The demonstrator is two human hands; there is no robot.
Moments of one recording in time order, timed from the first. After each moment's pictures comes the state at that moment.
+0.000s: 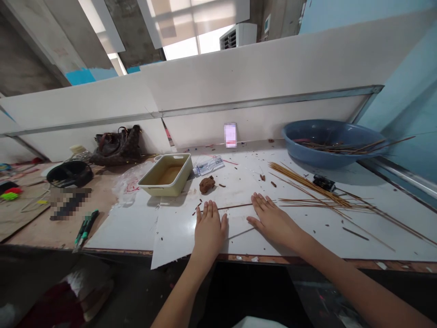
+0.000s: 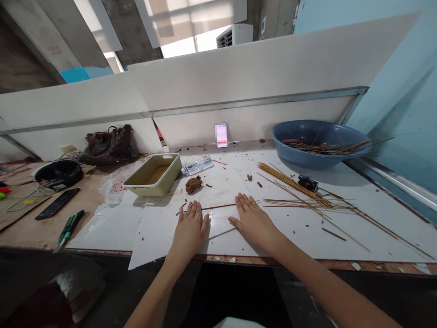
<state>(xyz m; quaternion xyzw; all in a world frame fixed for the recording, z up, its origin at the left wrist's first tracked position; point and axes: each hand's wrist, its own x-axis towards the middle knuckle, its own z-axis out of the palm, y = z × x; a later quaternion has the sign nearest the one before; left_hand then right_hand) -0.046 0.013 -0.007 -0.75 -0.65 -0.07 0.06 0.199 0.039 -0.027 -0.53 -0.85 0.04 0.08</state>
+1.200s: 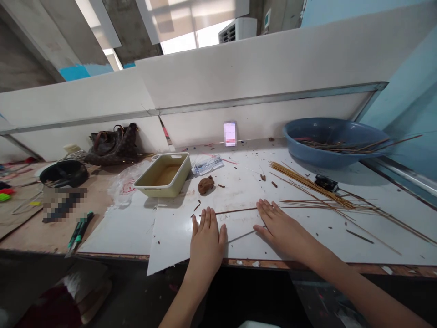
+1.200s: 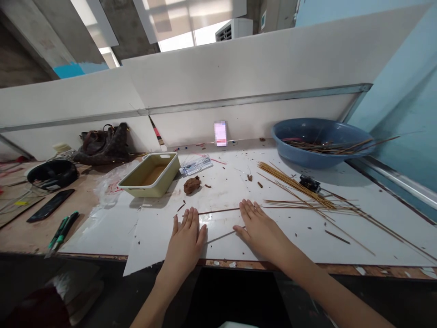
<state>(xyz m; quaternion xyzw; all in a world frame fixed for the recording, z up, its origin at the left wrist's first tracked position) -0.055 -0.005 -0.018 -0.76 -0.64 -0.08 0.06 0.218 0.025 -0.030 -0.51 -0.85 0.04 0.09</state>
